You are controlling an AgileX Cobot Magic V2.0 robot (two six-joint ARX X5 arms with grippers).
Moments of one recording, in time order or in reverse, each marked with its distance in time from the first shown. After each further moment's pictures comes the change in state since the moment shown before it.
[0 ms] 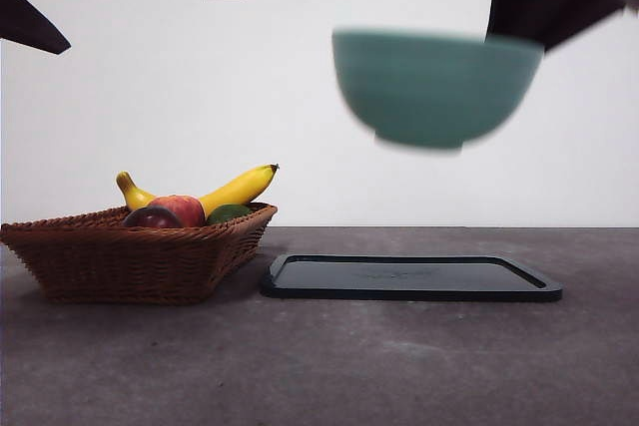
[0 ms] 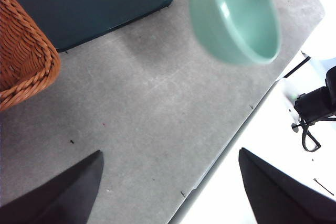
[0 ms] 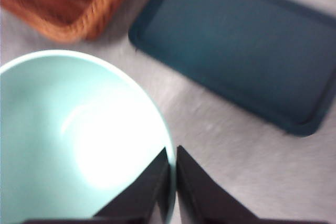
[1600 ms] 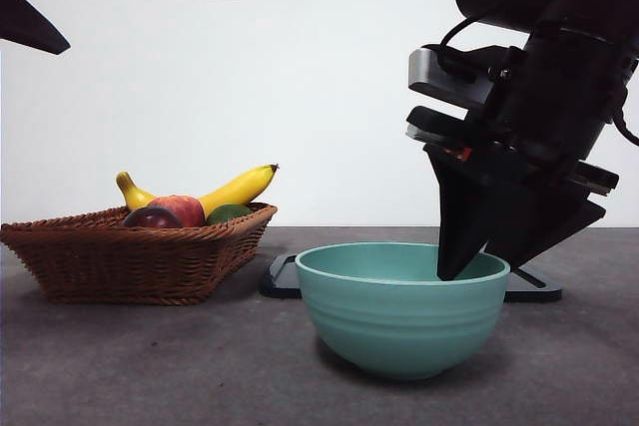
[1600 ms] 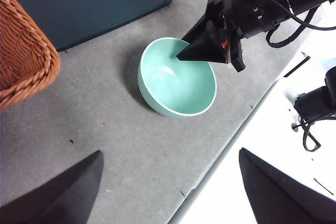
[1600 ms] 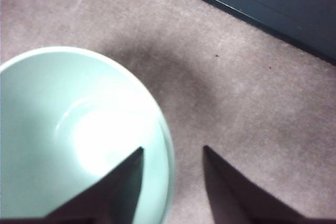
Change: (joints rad) left arm 0.000 0.000 0.000 -0.001 0.000 0.000; right arm 0.042 0.254 -0.201 0.262 -0.003 0.068
